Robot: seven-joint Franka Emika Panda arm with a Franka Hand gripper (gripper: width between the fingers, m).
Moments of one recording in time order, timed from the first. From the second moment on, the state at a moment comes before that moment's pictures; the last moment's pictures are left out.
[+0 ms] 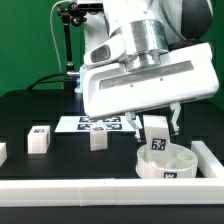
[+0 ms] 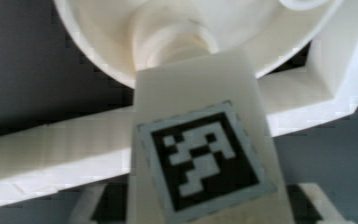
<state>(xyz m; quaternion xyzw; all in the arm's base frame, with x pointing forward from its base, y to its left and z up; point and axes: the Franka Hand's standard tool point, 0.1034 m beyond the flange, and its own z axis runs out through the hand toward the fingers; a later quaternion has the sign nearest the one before) 0.633 0.045 0.079 -0.96 0.09 -0.24 0.09</state>
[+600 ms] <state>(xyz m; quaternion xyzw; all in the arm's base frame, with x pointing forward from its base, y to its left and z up) 0.630 0.055 0.075 -0.95 0.08 -0.29 0.08</state>
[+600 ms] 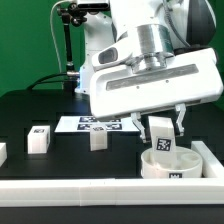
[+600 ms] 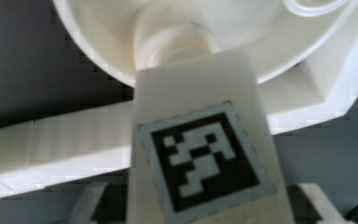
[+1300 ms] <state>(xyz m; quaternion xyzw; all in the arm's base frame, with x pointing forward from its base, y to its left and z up) 0.631 0.055 0.075 -0.95 0.08 -0.29 0.08</state>
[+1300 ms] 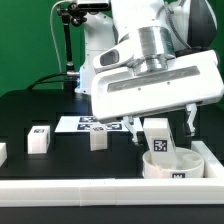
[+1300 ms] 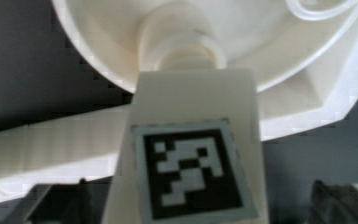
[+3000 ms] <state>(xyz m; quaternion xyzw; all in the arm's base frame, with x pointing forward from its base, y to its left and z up) 0.629 0.062 0.101 -0.98 0.04 -0.13 0.12</state>
